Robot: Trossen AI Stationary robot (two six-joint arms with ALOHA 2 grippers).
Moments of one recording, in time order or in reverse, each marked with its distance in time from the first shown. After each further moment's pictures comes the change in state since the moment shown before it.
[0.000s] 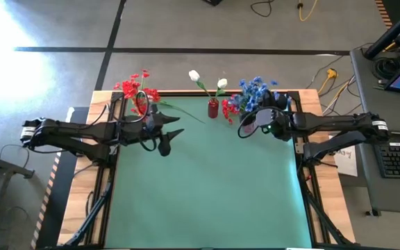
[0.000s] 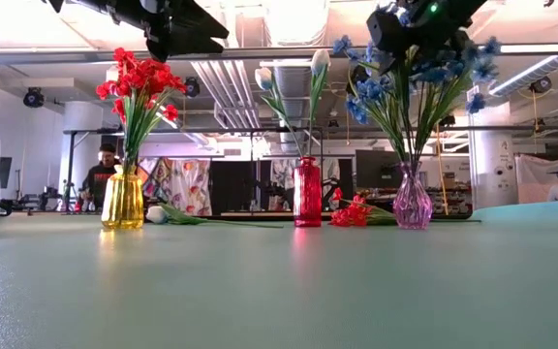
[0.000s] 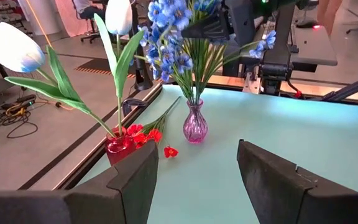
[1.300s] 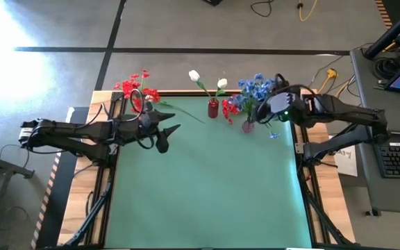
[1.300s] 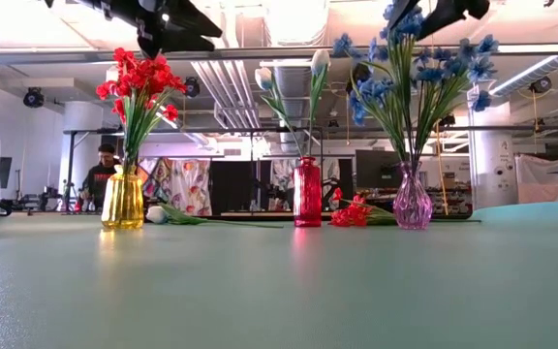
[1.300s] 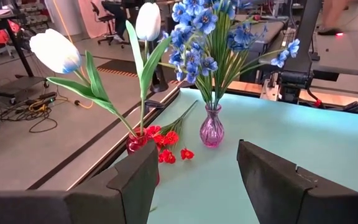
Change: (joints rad) left arm 0.000 -0.046 0.000 -0.032 -0.076 -0.017; right arm 0.000 0.008 0.442 -0.592 -0.233 0.167
